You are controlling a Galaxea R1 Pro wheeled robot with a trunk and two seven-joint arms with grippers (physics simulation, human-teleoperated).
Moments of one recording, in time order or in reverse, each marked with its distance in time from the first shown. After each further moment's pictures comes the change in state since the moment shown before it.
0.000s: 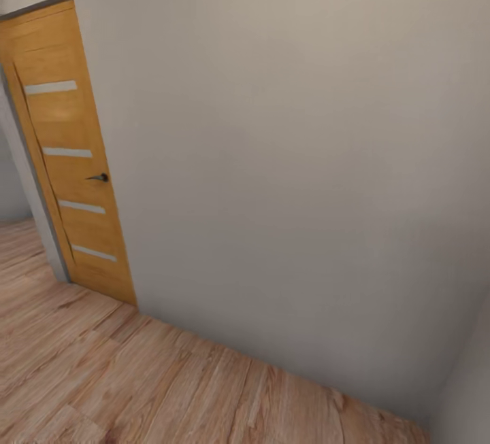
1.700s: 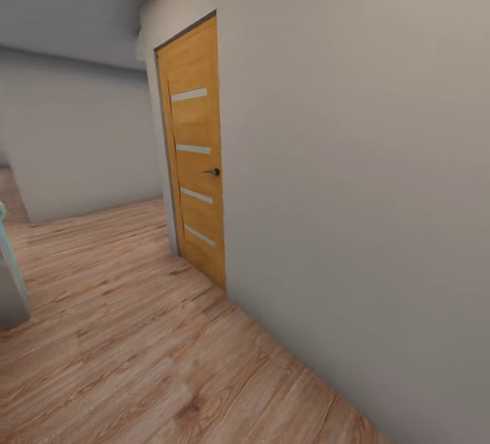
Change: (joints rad) left arm 0.000 -0.003 0.000 0.001 0.001 0.000 0.000; right arm 0.052 -0.075 -0.006 0.003 -0.010 -0.073 0.010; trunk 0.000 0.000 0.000
